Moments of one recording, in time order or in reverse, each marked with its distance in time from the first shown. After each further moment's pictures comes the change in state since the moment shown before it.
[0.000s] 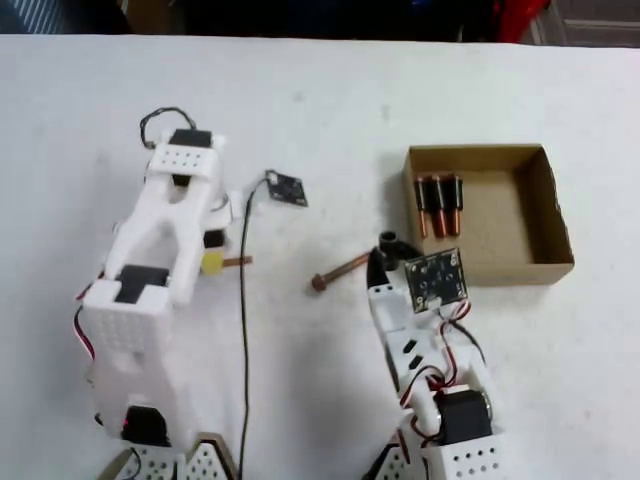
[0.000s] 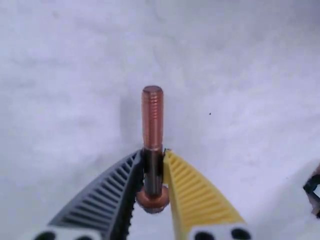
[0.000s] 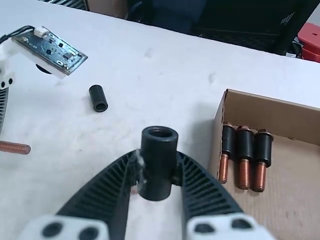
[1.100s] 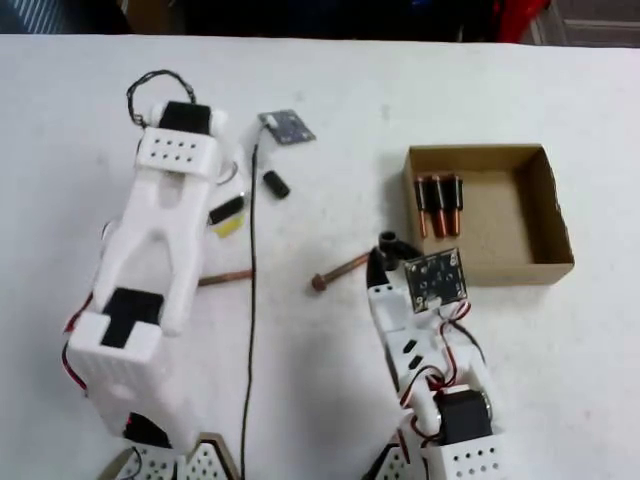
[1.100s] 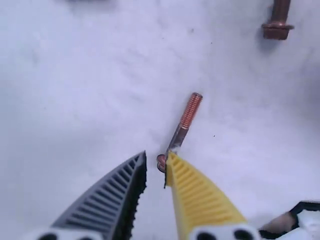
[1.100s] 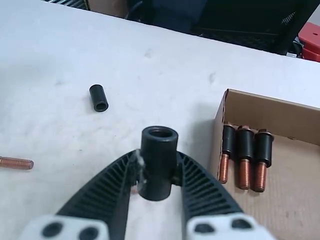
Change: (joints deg) left arm 3.7 -13.8 -6.4 4.6 30.7; right arm 0.0 0.0 0.0 0.0 0.0
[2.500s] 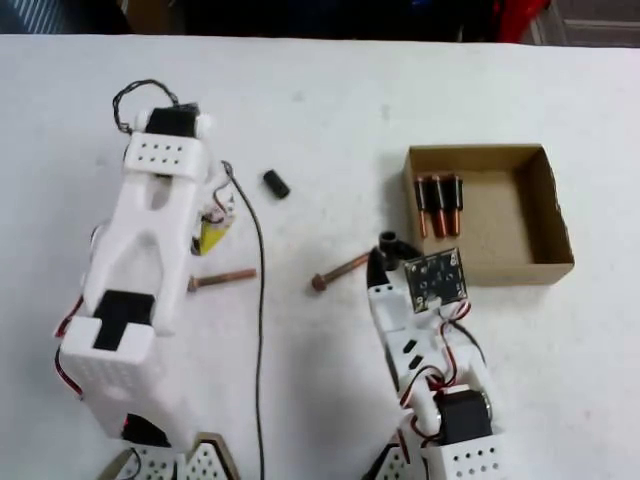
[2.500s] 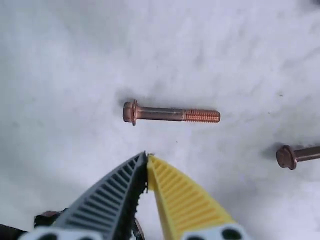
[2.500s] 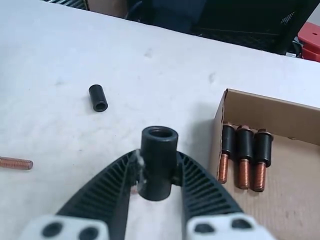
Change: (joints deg) left arm -3.2 -0.4 4.9 2.5 69.5; right arm 0.0 0.0 0.0 0.0 0.0
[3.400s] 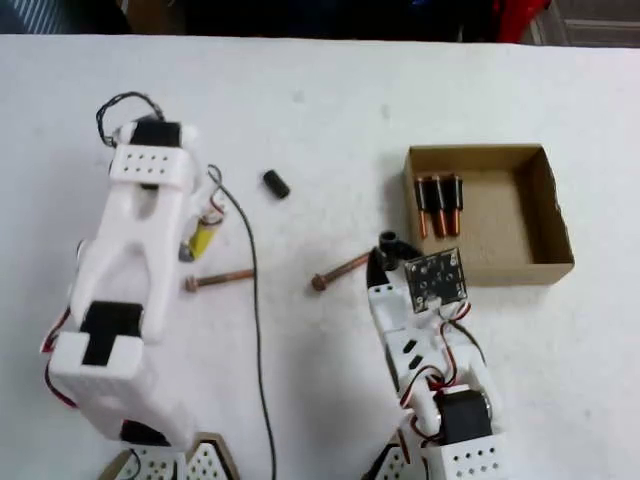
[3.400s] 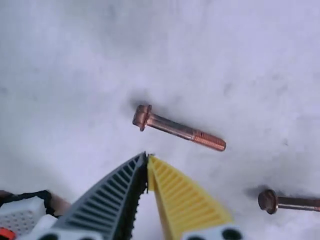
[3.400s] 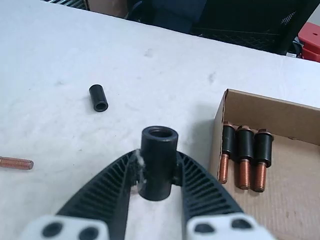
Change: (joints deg) left arm -3.1 -2.9 8.8 -7.1 16.2; right arm 0.0 0.0 0.0 0.0 0.0
